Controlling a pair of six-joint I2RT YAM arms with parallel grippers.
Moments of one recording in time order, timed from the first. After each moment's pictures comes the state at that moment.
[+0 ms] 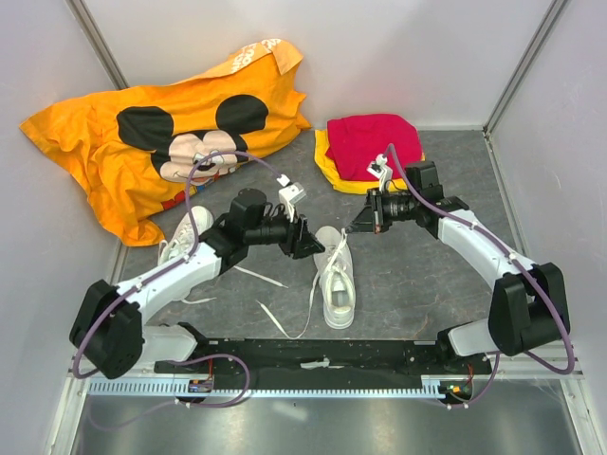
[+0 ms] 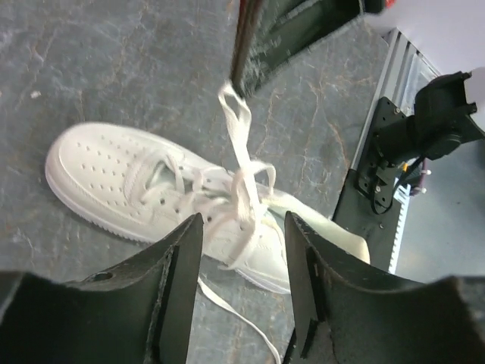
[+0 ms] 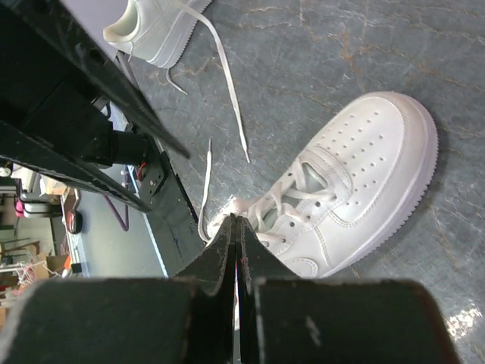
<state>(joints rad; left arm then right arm) -0.63 1.26 0.79 0.05 0.61 -0.24 0.29 1.42 0.98 -0.30 -0.93 0.25</state>
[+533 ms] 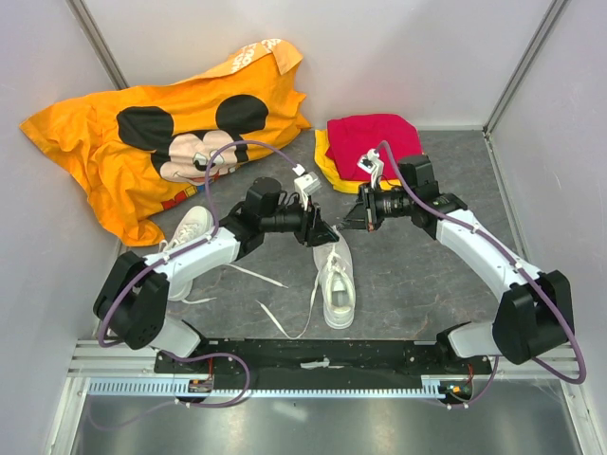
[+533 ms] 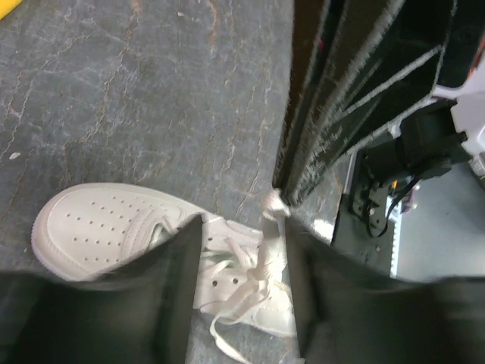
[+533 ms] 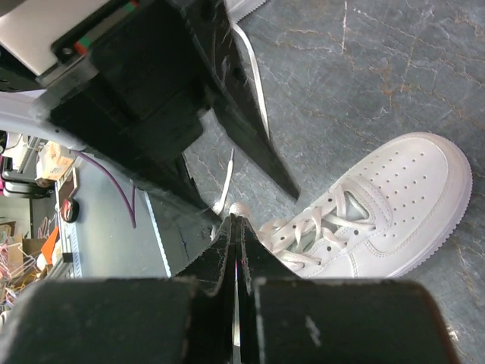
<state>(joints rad) -0.64 1.47 0.91 0.18 0.68 -0.25 0.37 1.38 1.05 -0.30 -0.91 0.25</state>
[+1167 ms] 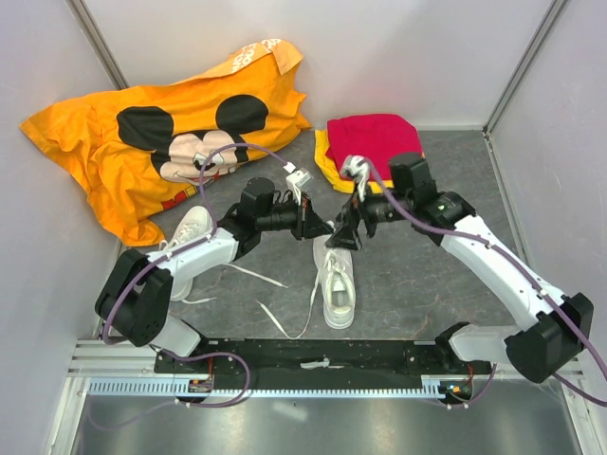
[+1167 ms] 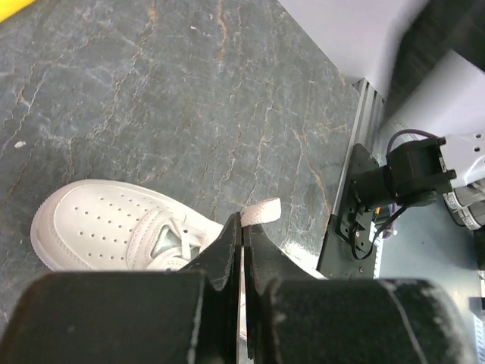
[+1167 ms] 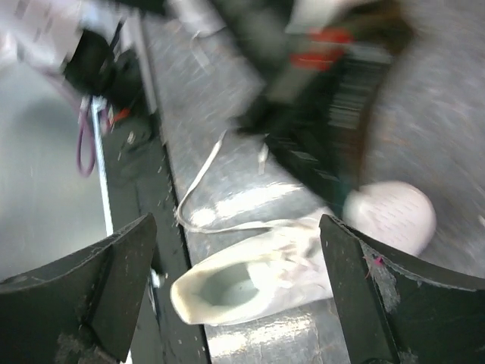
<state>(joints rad) -0.60 1.49 0.86 0.30 0.69 -0.40 0.51 1.28 1.20 -0.52 -0.78 -0.06</state>
